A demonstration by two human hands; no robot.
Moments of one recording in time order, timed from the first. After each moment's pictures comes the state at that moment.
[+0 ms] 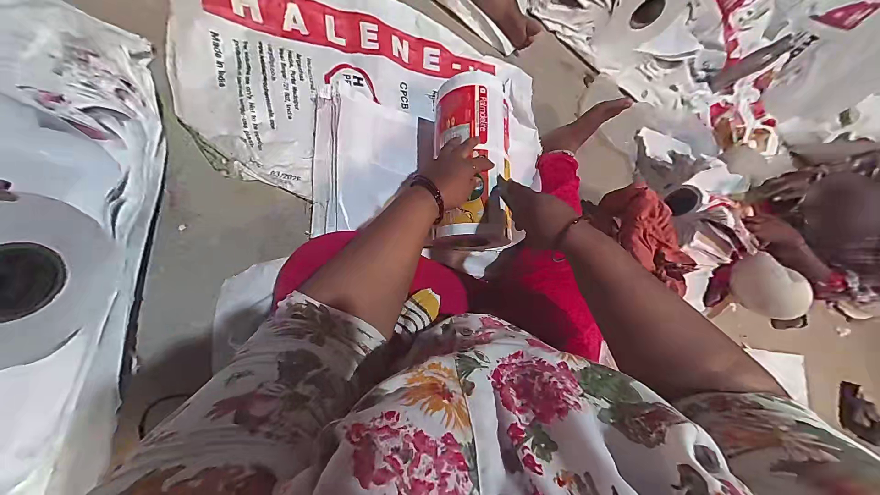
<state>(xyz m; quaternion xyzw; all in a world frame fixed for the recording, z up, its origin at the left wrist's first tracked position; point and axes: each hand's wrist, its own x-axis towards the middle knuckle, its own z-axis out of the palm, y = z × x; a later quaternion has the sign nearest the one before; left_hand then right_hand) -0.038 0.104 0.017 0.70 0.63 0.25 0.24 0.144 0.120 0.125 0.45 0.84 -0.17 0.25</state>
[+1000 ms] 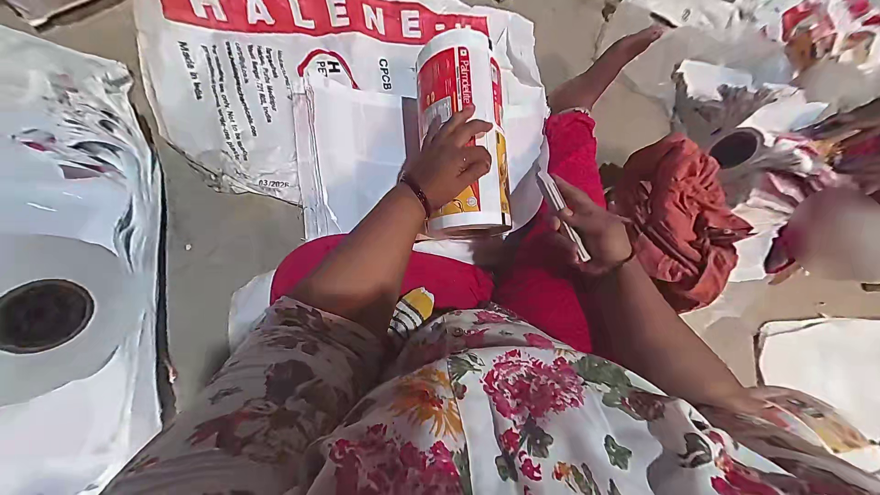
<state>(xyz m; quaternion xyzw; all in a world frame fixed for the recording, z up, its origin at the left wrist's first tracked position) -0.029 0.106 0.000 0.75 0.54 0.34 0.16 0.276 0.129 0.065 0.35 0.54 -0.75 -0.17</state>
